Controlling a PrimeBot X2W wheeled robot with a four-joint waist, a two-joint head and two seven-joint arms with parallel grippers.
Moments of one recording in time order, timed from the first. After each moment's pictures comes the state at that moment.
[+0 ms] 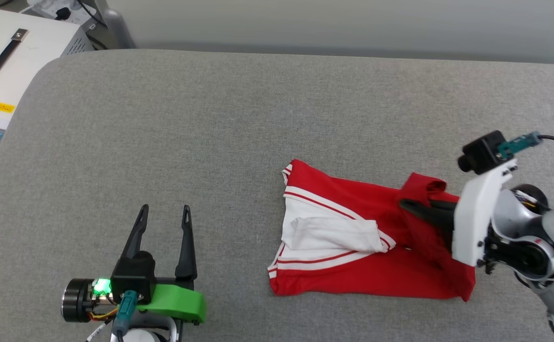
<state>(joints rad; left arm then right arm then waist) 0.00 0.09 -0.11 0.05 -0.03 0.09 -0.26 -0.48 -0.61 0.60 0.06 1.06 0.13 0.59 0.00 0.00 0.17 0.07</state>
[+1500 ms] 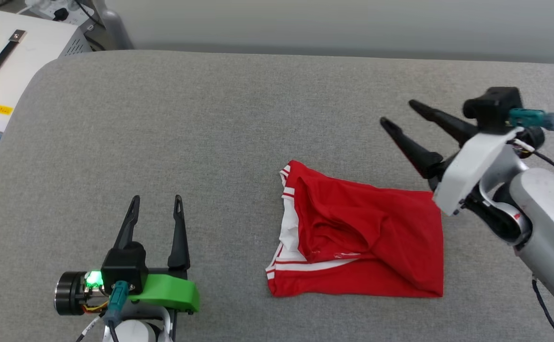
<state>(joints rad) -0.04 0.07 -0.07 0.06 -0.03 0.07 -0.26 -0.73 -0.54 0.80 0.27 0.87 0.13 0.00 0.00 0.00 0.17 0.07</state>
